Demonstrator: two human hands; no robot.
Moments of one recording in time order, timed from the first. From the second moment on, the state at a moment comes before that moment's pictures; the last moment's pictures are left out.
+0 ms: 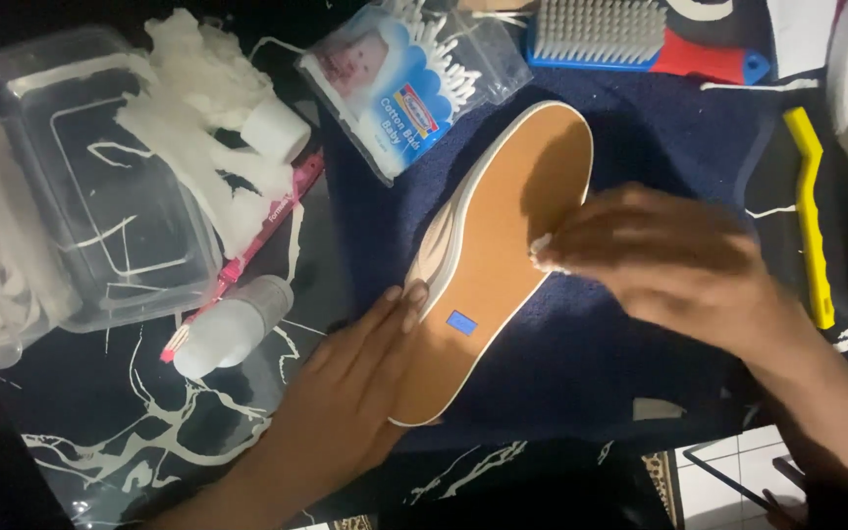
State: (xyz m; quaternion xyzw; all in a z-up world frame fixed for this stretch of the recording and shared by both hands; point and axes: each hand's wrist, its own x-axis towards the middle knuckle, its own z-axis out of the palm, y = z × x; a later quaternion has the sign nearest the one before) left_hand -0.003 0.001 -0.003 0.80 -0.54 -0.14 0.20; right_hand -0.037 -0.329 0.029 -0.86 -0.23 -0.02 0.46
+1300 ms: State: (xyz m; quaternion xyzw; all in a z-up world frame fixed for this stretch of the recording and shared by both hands) left_hand -0.002 0.002 -0.009 0.80 -0.55 -0.13 0.22; right_hand -0.035 -0.337 0.025 -0.93 -0.13 -0.20 0.27
